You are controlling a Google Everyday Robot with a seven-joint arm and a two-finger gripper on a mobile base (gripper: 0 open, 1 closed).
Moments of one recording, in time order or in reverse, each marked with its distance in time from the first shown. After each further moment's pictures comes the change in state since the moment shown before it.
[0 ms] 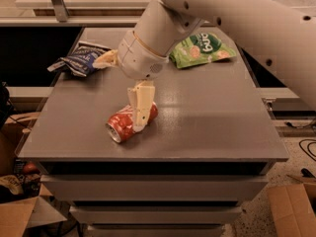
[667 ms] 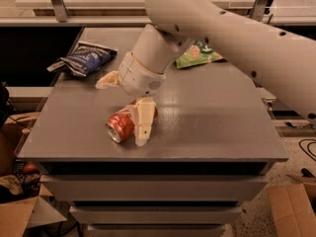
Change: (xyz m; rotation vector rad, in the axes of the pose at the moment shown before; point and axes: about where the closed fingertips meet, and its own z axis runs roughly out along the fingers) arm 0.017 0.020 0.039 -0.098 -0.011 0.028
